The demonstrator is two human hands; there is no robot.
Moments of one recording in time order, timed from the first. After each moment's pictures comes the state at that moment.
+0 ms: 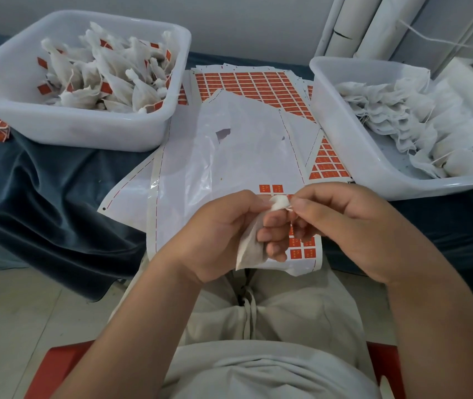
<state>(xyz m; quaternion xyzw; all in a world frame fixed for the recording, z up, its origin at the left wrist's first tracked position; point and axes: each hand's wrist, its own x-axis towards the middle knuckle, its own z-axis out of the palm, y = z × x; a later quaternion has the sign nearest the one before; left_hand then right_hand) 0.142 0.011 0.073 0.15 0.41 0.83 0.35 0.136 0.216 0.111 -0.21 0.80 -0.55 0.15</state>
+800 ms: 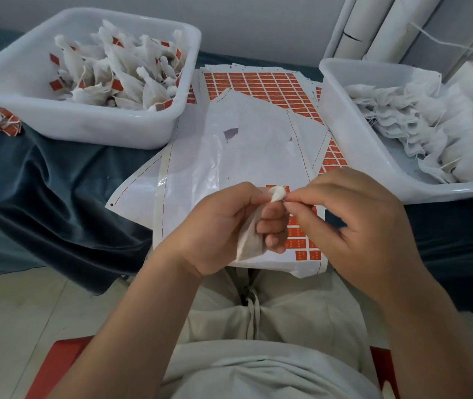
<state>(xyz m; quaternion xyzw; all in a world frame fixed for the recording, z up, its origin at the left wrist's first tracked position) 0.140 0.002 0.078 0.14 0.41 0.84 0.32 0.141 0.200 0.106 -0.37 0.85 -0.27 -0.26</state>
